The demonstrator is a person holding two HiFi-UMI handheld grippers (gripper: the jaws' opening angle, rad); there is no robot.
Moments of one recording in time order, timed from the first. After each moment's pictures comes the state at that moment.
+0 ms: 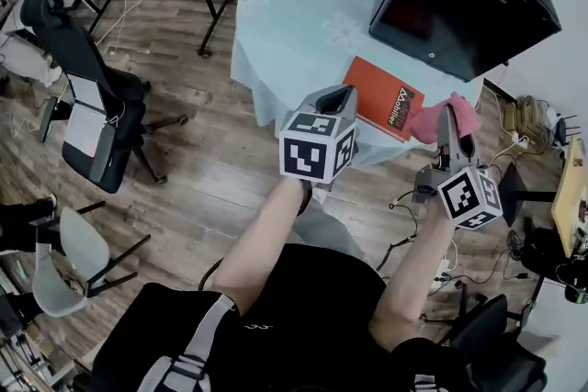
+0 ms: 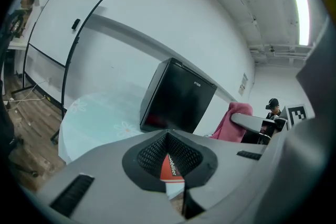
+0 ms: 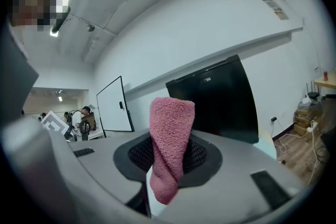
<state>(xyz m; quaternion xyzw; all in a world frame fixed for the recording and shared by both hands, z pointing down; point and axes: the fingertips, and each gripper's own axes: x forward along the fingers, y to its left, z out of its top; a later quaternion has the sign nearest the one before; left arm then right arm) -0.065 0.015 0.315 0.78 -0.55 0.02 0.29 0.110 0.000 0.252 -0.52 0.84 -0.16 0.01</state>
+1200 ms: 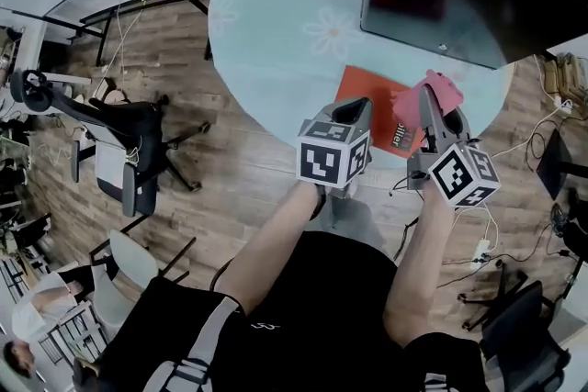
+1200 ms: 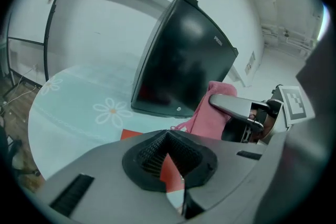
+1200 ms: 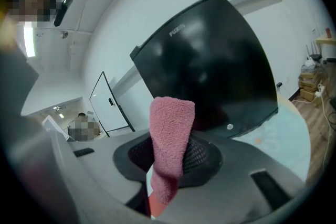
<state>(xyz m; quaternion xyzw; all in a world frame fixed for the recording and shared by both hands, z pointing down) 0.018 -0.091 0.408 0.78 -0.49 0.14 0.37 0.119 -0.131 0.349 -0.49 0.82 -0.29 0.00</state>
